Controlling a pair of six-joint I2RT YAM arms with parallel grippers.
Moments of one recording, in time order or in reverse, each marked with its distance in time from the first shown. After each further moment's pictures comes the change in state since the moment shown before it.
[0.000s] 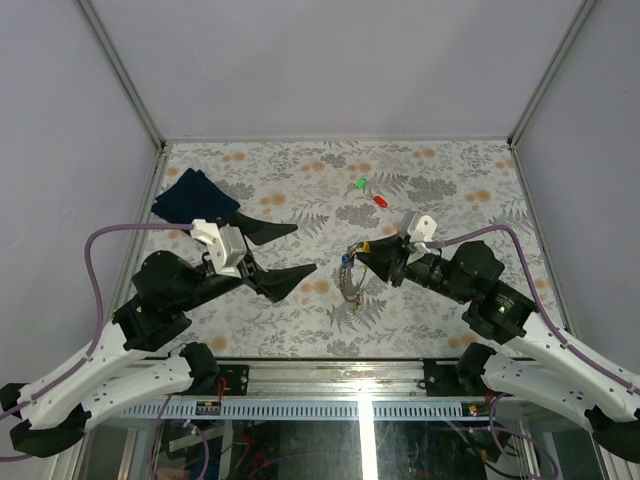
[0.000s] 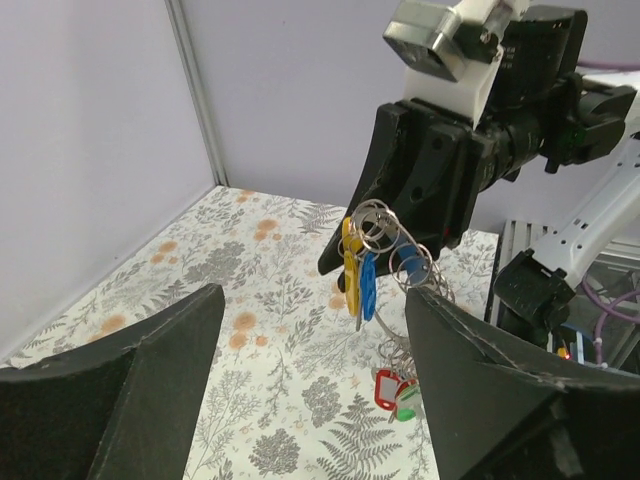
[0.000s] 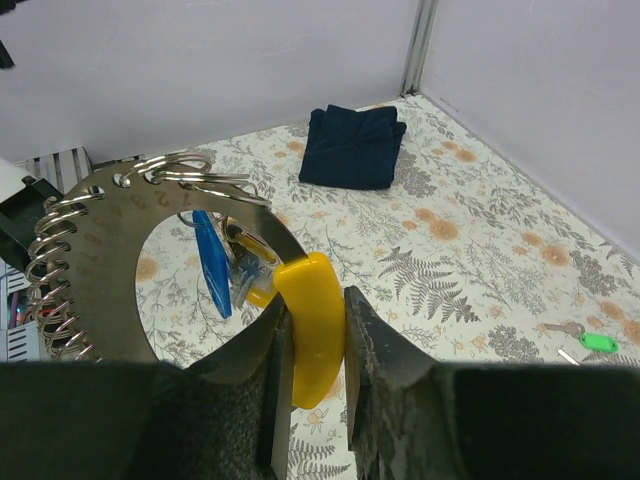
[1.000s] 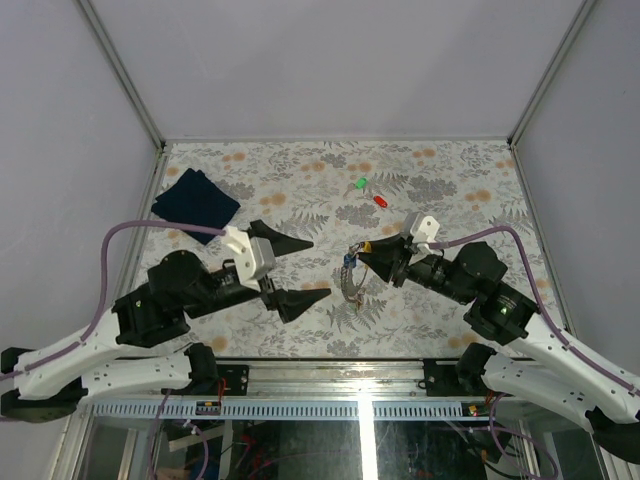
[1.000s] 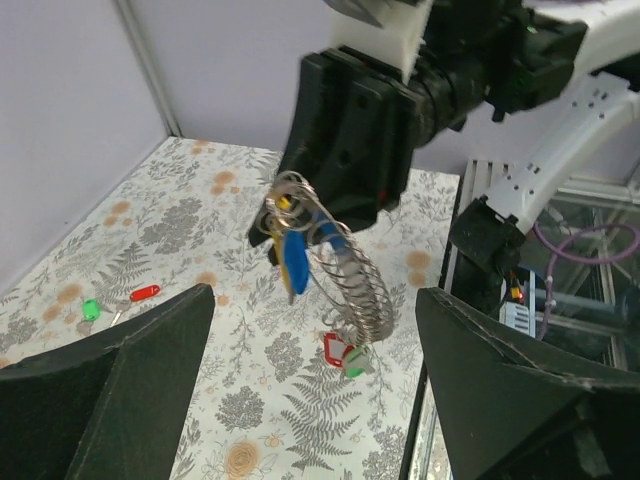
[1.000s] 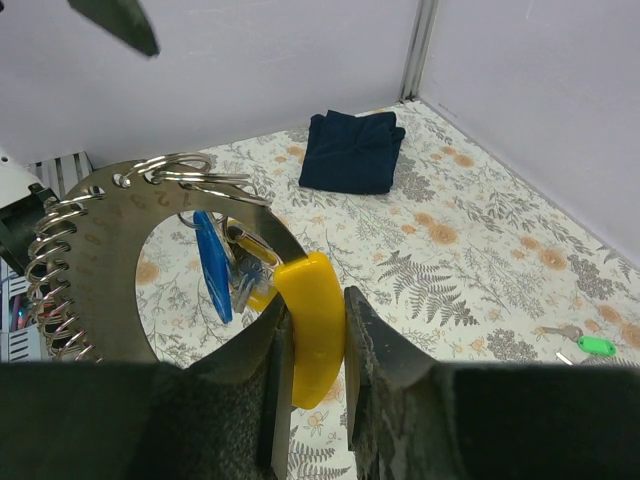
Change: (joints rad) left arm -0.211 0.100 0.169 -0.223 -0.151 0.029; right arm 0.000 -0.010 0.000 0.000 0.000 0.004
